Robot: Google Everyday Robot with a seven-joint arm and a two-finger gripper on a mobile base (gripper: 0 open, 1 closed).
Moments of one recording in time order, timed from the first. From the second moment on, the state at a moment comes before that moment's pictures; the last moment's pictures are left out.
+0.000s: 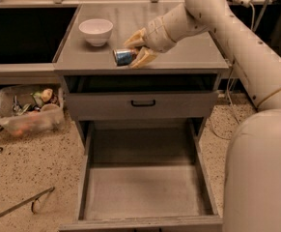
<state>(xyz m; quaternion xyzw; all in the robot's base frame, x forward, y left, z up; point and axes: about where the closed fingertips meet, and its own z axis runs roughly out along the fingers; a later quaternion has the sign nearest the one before) 0.722 0.008 0.875 -0.79 0.44 0.10 0.42</state>
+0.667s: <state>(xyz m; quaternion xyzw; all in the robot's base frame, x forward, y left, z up) 0.803 -0.066 0.933 -0.73 0.47 -0.05 0.49</state>
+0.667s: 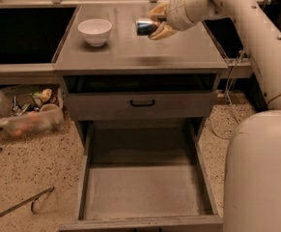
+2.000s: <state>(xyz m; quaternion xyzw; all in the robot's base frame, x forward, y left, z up) 0.829 -0.098 0.848 -0.71 0.59 0.01 0.39</state>
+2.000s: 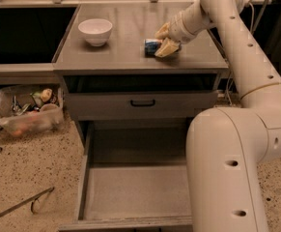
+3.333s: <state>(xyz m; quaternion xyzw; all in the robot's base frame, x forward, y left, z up) 0.829 -0.098 0.848 -0.71 0.59 0.01 0.39</state>
